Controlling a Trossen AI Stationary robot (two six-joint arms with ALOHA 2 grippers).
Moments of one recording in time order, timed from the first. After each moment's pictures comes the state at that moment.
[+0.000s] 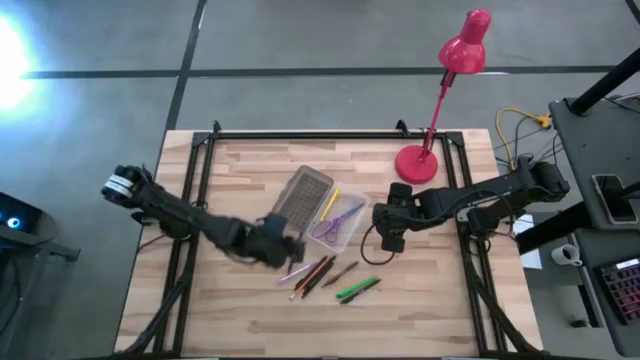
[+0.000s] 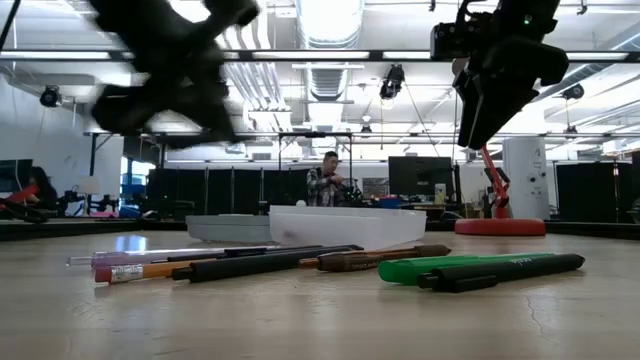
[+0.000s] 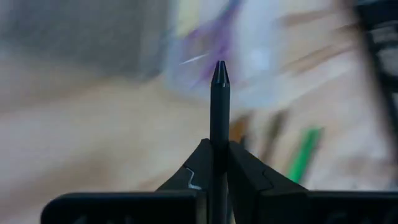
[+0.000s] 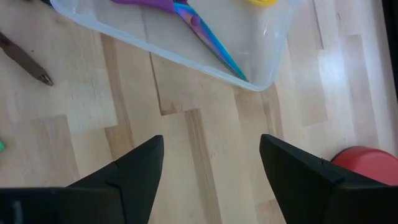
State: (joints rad) left arm -0.35 1.47 0.95 -0.38 -0.47 -1.47; right arm 0.17 1.41 1.02 -0.88 0.35 0.30
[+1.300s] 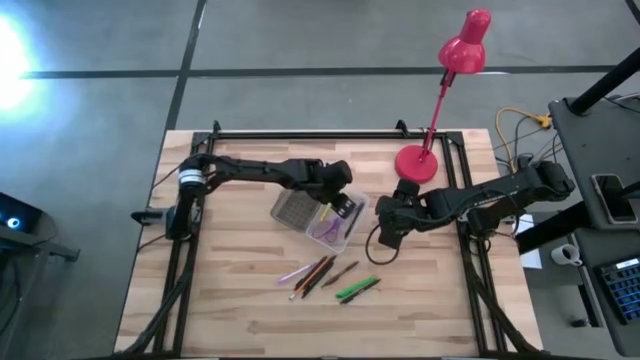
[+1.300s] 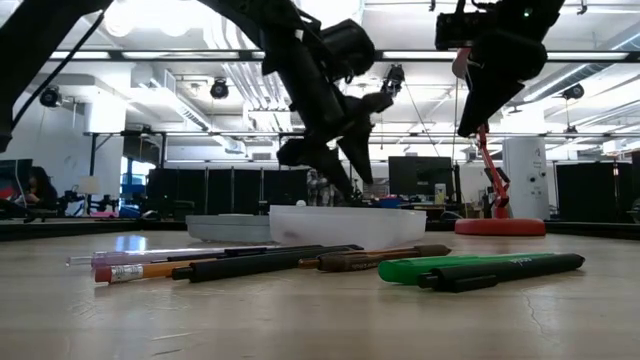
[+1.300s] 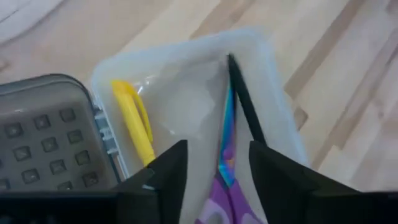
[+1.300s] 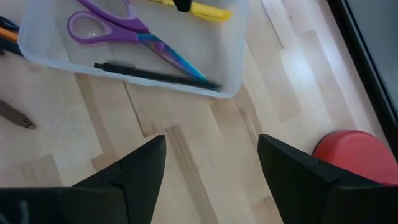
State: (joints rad) left arm 0.17 2.00 1.58 -0.58 0.01 -0.61; right arm 0.20 1.36 1.01 -0.88 0.47 0.46
